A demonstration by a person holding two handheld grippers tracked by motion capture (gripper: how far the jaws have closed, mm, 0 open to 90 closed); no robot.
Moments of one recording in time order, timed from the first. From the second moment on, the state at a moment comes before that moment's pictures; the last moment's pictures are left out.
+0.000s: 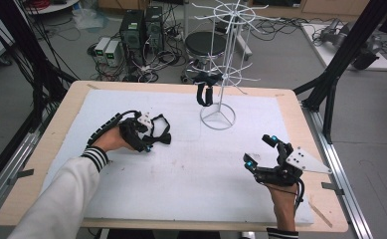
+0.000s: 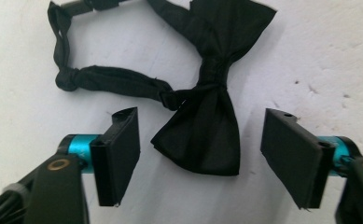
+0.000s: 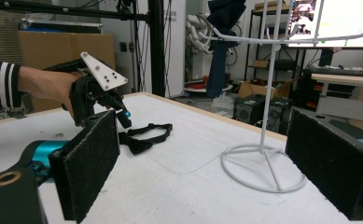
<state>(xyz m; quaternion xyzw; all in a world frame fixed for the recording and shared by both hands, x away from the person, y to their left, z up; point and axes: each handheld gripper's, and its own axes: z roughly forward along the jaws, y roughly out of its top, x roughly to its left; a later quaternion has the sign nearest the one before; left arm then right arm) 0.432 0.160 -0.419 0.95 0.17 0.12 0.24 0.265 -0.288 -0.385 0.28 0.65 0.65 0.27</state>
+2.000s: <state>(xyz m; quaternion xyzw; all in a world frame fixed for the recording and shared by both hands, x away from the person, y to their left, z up) 0.410 0.165 -0.391 0.90 0.18 0.12 0.38 0.270 -0.270 -0.389 0.27 0.68 0.64 0.24</state>
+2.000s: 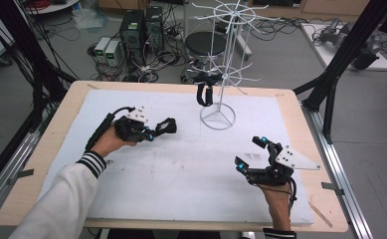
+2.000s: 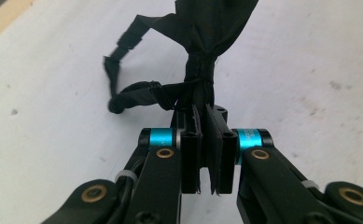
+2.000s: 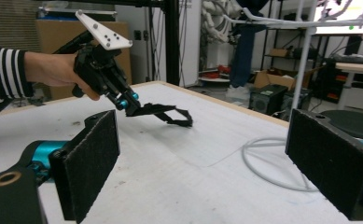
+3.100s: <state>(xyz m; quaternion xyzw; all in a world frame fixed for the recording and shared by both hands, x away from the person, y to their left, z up) 0.355 0.147 -0.368 0.82 0.13 0.12 0.54 0.290 -0.221 -0.337 0.24 0.73 0.62 0.17</state>
